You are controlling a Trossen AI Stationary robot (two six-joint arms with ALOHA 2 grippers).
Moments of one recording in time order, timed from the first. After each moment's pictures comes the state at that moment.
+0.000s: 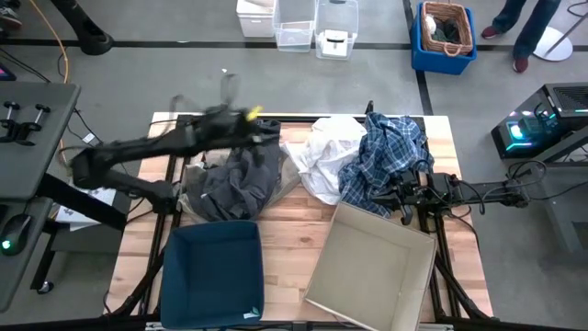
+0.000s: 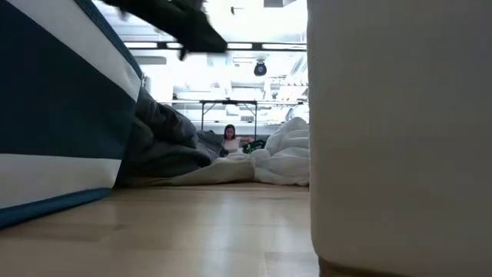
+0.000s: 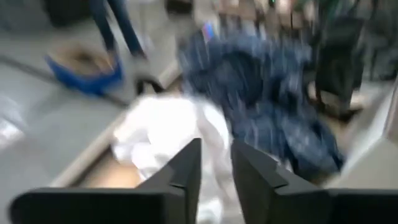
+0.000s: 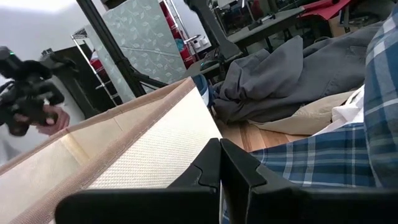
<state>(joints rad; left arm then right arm) 0.37 1.31 1.04 -0.13 0.07 -0.08 0.08 0.02 0.01 0.02 -0.02 0.45</state>
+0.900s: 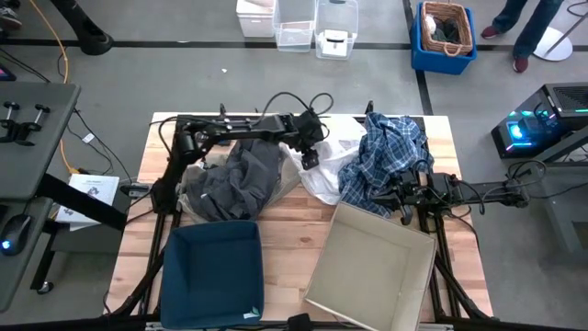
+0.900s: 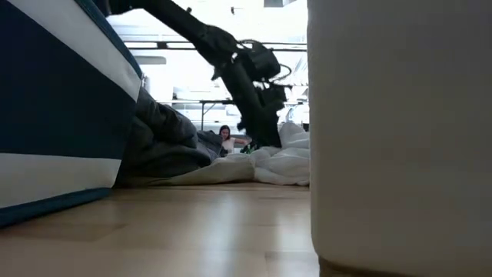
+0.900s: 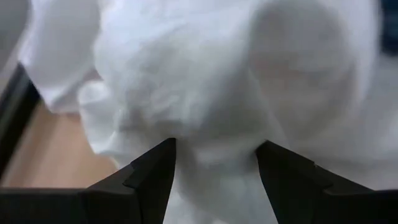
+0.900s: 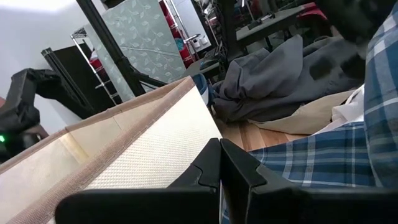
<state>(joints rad) 0.38 2.19 1.72 -0.53 0.03 0.10 0.08 0.03 0.01 0.02 -0.02 0.45</state>
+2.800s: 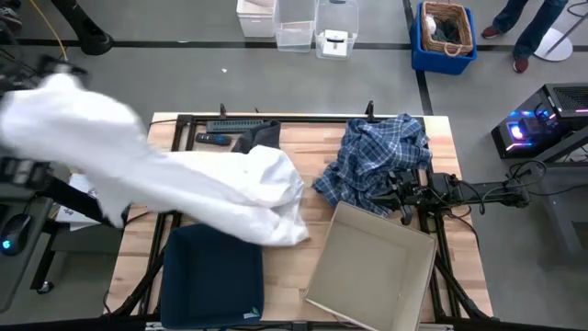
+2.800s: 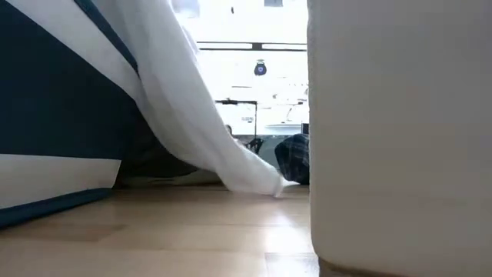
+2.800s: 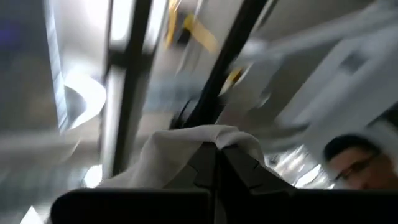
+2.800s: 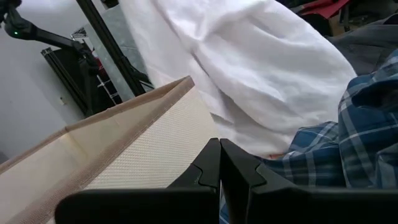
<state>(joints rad) -0.46 1.03 1.72 0.34 0.31 0.30 0.08 0.03 0.01 0.02 -0.02 0.45</state>
